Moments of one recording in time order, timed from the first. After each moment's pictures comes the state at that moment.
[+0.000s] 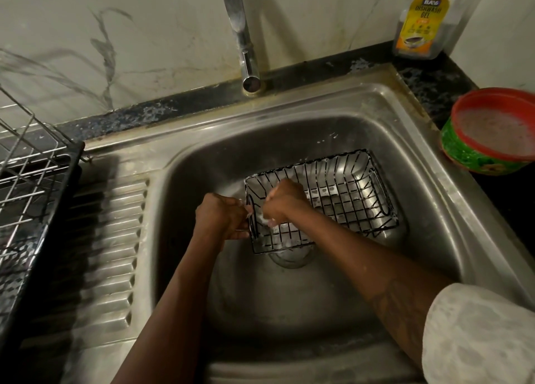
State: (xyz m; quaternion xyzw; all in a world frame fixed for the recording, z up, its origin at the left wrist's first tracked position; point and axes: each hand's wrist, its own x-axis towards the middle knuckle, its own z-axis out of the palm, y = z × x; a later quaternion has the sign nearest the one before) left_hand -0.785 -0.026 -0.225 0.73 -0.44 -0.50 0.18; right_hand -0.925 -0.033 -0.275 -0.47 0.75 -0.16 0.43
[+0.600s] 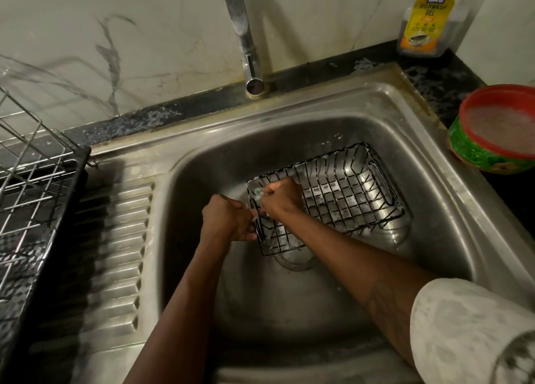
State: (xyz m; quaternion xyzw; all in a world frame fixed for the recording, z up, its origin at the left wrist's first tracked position) left_hand -0.794 -0.043 -0.242 0.79 -0.38 -0.47 0.11; right_hand -0.905 -0.045 -0.295 -0.40 0.75 -0.32 0.41
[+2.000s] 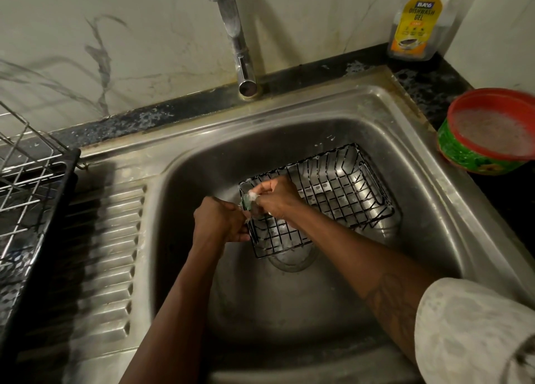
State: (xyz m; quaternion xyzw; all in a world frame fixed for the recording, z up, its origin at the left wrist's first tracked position) left_hand -0.794 -0.048 -0.249 0.77 -0.38 -0.51 0.06; right_hand -0.922 -0.038 -0.272 -0.42 0.67 -0.33 0.51
